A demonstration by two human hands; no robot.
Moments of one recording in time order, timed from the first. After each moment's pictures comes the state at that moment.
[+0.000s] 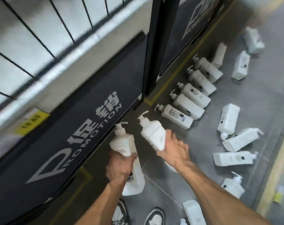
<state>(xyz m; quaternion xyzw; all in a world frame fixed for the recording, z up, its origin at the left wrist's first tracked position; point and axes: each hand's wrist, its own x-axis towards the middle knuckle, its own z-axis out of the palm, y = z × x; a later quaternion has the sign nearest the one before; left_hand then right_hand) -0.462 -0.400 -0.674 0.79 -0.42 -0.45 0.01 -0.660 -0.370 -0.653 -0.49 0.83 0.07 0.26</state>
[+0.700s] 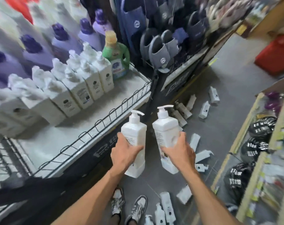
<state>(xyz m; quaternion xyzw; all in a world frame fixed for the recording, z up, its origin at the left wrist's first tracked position) -0.408 -0.337 -0.153 0.68 -0.56 -0.45 0.14 -0.600 -0.272 -0.141 -0.38 0.89 -0.15 0.23</state>
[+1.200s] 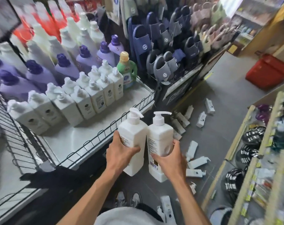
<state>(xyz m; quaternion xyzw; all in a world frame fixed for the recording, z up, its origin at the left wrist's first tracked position) -0.319 -0.285 -0.042 0.63 -0.56 -0.47 0.26 -0.496 -0.211 -0.050 -0.36 0.85 -0.28 0.26</state>
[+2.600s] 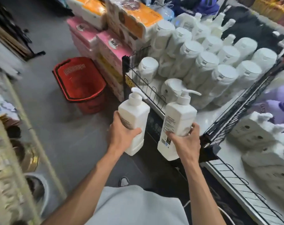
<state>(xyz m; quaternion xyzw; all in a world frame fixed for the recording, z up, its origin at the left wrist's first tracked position) -0.012 0.086 -0.022 0.85 0.09 -0.07 0.51 -0.082 -0.120 -0.032 -0.81 0.36 -0.08 0.46</state>
